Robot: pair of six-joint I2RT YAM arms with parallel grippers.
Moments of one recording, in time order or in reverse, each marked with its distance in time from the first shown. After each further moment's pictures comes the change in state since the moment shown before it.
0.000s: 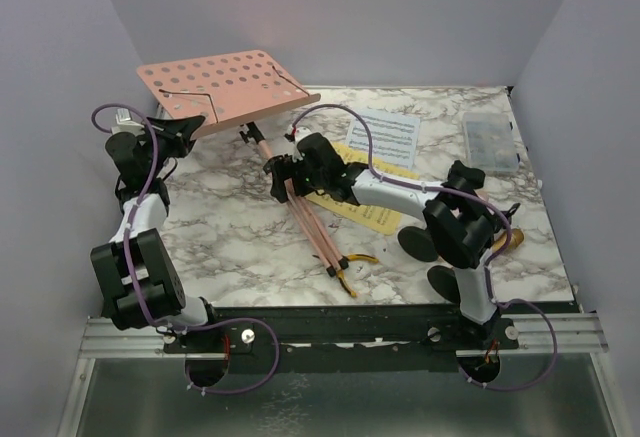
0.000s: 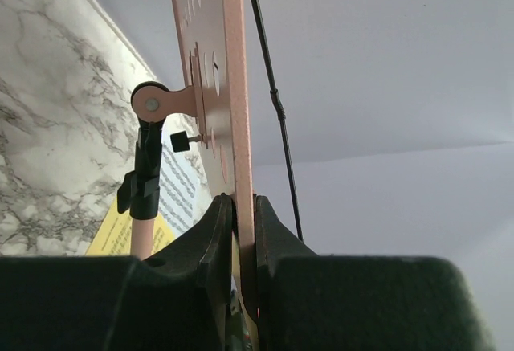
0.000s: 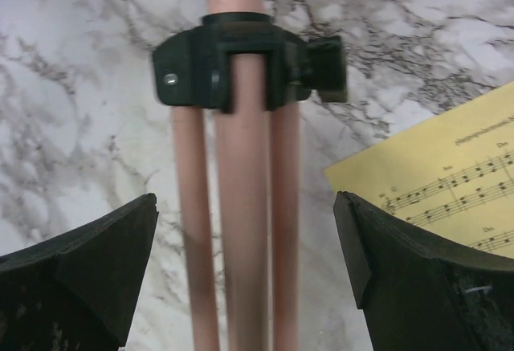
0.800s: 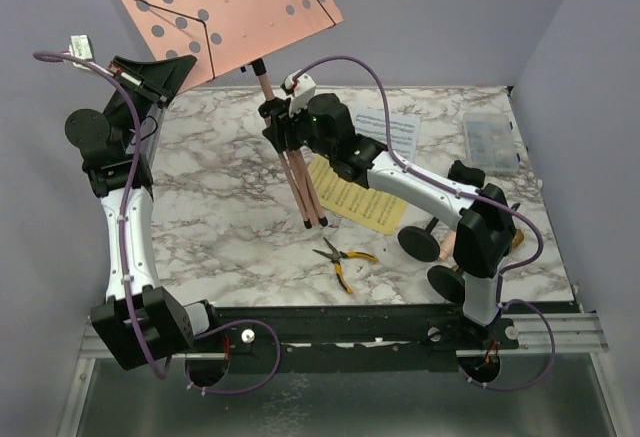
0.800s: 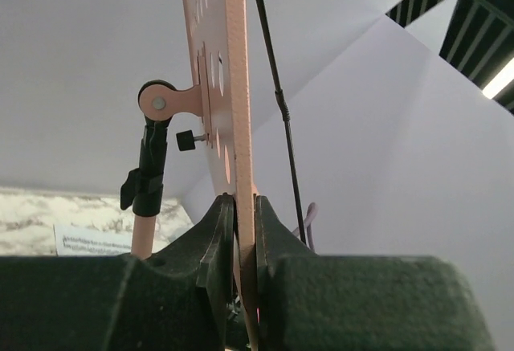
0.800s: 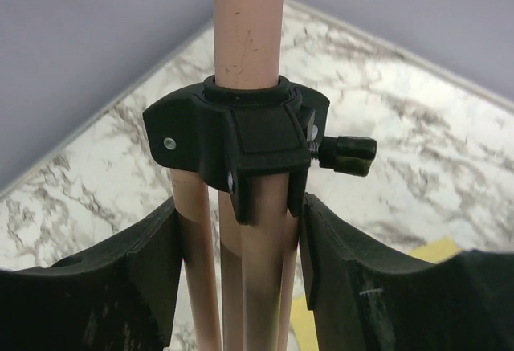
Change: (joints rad) left arm -0.053 -0.183 0.351 0.024 0.085 -0.008; right arm 0.002 -0.109 0.194 0.063 0.161 -0.212
